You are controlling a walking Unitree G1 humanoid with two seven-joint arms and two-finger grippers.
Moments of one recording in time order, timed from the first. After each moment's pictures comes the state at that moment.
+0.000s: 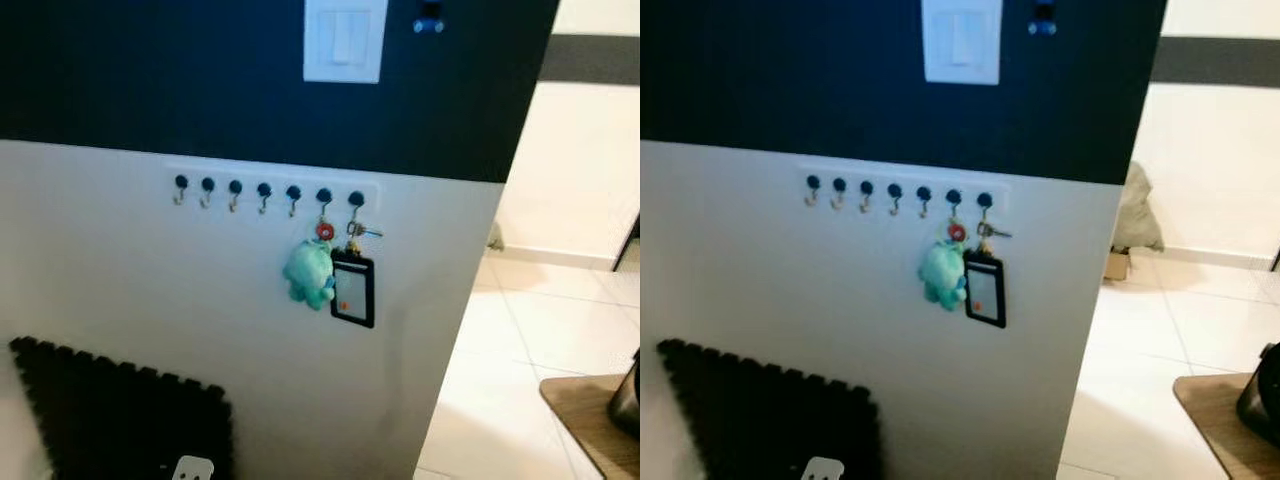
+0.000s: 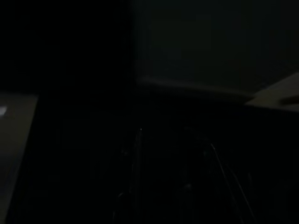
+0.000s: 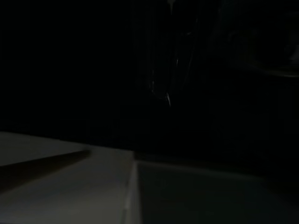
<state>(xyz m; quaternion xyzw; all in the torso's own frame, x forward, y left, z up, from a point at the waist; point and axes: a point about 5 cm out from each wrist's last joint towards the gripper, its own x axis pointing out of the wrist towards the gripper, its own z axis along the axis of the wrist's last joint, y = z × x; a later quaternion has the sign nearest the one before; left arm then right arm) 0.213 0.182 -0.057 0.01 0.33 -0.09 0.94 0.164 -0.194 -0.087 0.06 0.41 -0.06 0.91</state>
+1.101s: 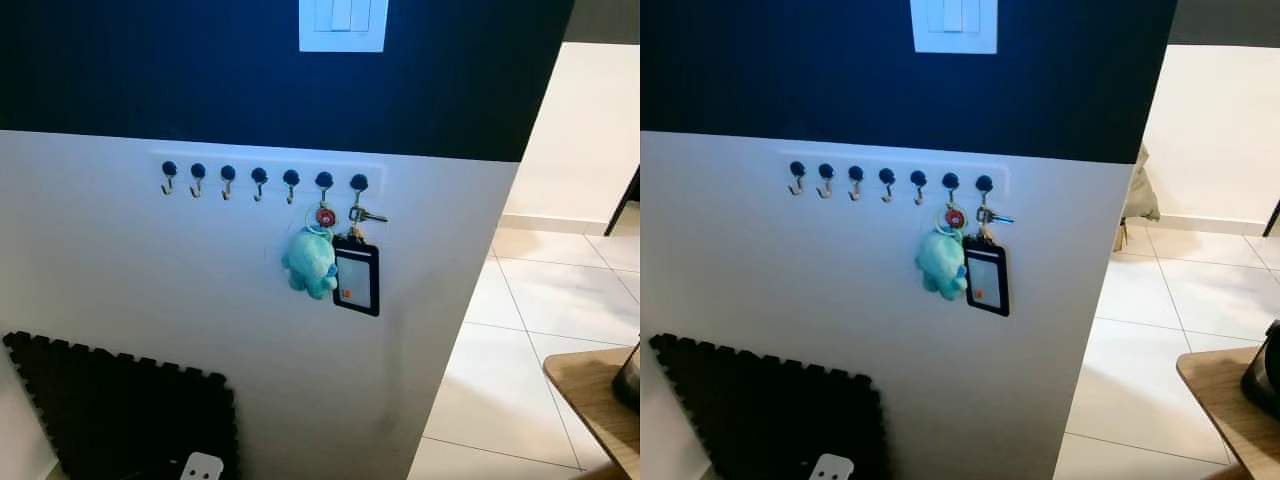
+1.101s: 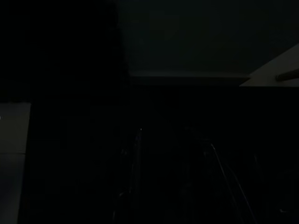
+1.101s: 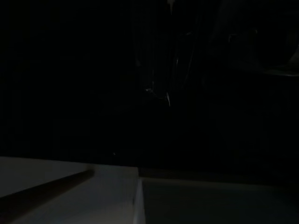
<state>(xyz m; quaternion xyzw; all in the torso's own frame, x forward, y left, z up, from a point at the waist) 0.218 0.177 -0.054 0.03 0.33 -0.11 0.94 0.165 -0.193 -0.086 0.06 0.41 -0.06 0.91</state>
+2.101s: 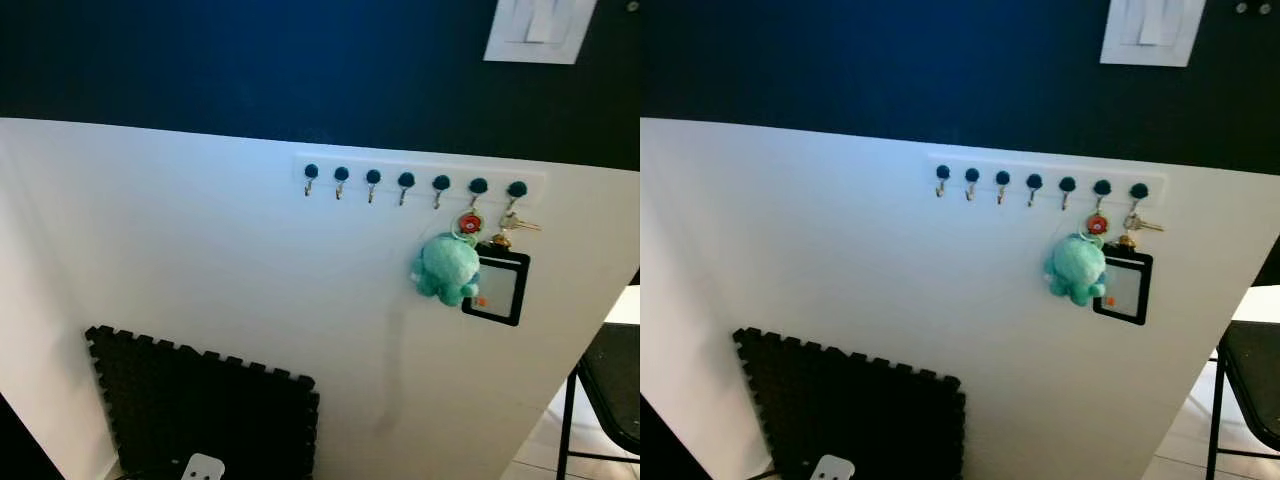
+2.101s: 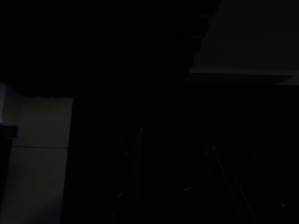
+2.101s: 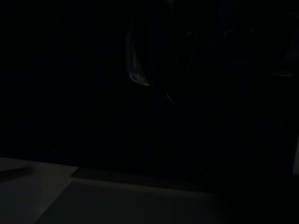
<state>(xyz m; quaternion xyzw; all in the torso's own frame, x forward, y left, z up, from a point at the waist) 0.216 0.177 -0.053 0.04 0.32 -0.14 0.94 0.162 -0.186 -0.088 0.07 0.41 -0.06 0.91</state>
